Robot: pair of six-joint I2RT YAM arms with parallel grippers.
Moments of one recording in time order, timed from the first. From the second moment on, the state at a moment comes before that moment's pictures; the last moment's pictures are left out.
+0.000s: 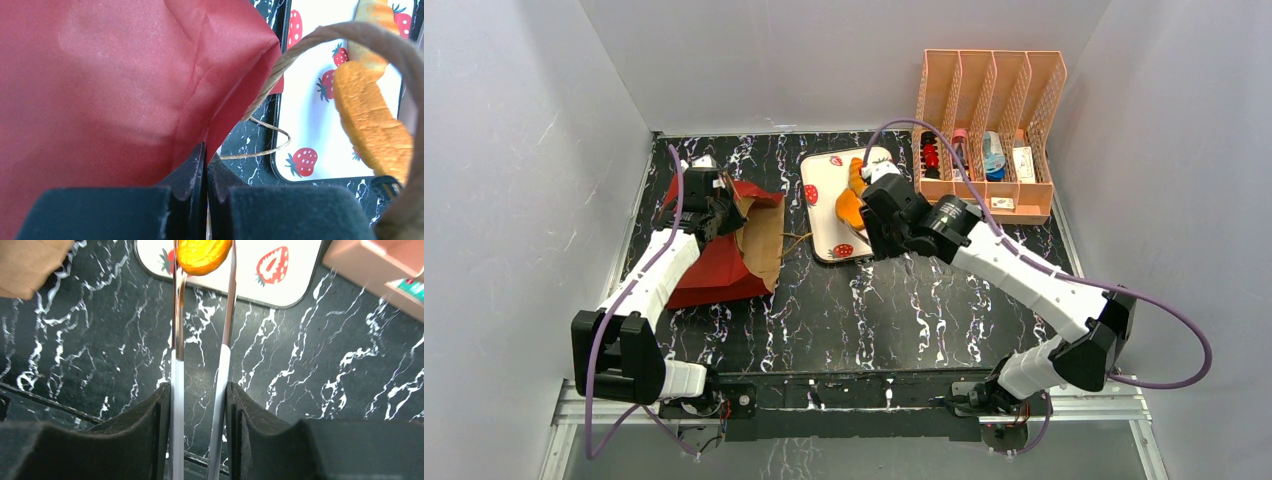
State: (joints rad) left arm -0.13 1.34 1.00 -0.44 -0.05 -0.51; right arm 0.87 1.44 1.53 -0.99 0.30 0.33
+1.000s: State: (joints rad) left arm -0.13 1.32 1.00 -0.44 0.00 -0.45; right arm 0.75 1.87 1.34 -0.46 0.22 0.39
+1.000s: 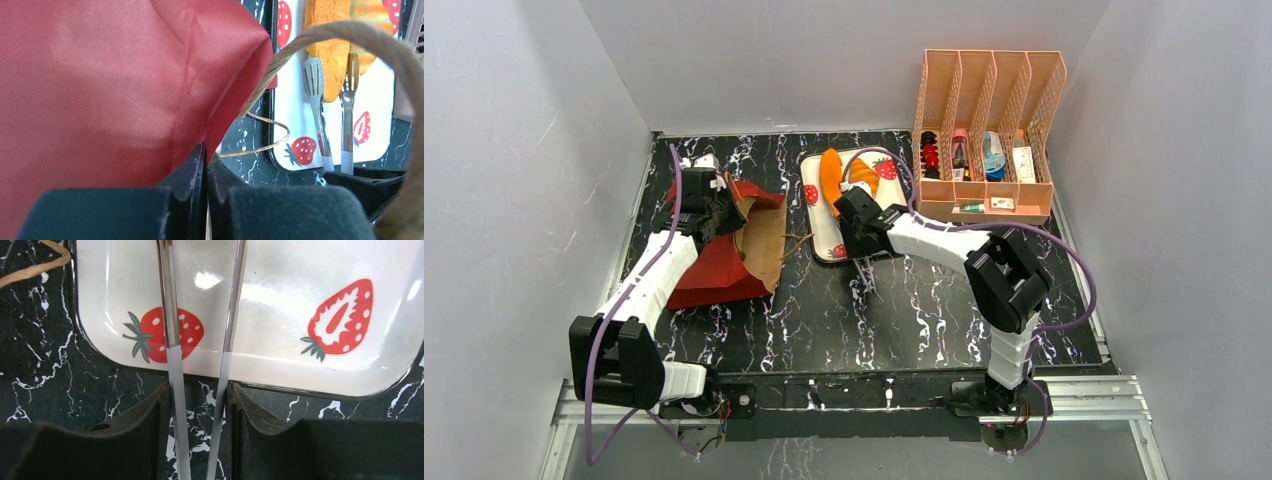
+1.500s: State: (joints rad) left arm -0.13 1.31 1.00 -0.44 0.03 -0.43; right arm 0.74 1.89 1.35 -0.44 0.16 0.39
